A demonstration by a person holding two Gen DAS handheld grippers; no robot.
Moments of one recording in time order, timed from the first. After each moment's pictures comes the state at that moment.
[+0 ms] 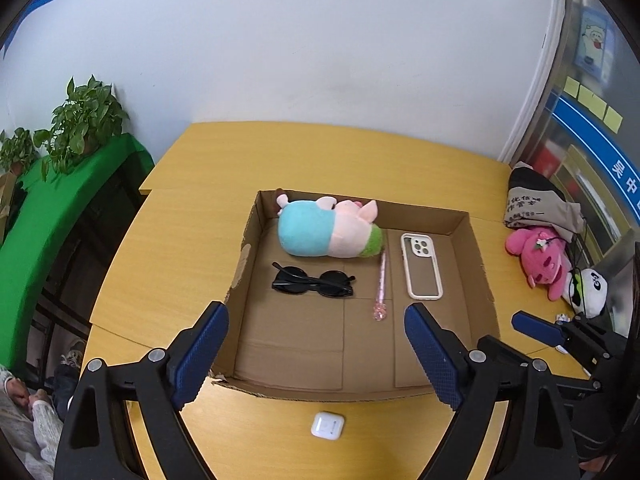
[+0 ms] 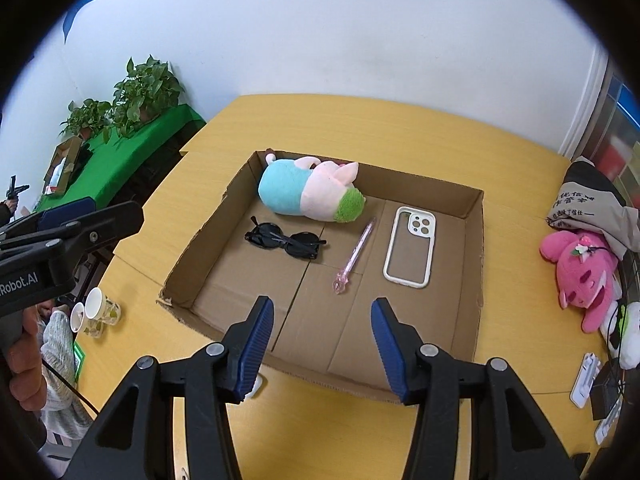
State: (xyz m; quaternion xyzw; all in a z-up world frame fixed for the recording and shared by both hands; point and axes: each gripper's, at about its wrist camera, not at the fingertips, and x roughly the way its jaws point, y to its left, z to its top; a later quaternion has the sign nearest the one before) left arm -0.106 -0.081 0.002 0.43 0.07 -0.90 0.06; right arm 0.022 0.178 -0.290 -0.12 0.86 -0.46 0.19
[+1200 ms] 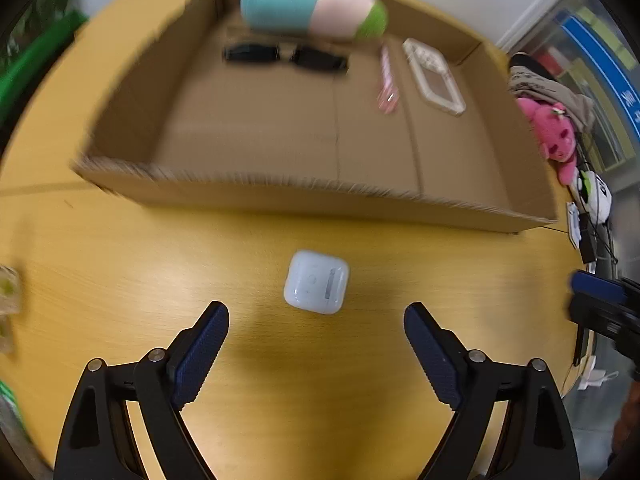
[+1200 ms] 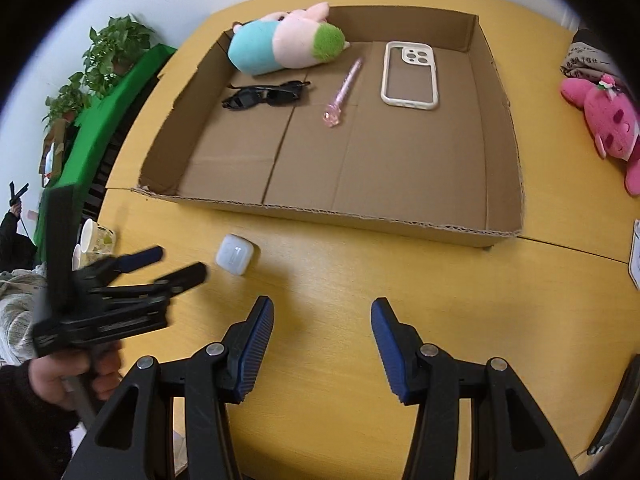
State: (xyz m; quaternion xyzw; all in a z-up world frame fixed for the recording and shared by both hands) left arm -0.063 -0.067 -0.233 0.61 0.14 -0.78 -0.02; right arm -0.075 0.250 -0.225 0.04 0.80 -0.59 0.01
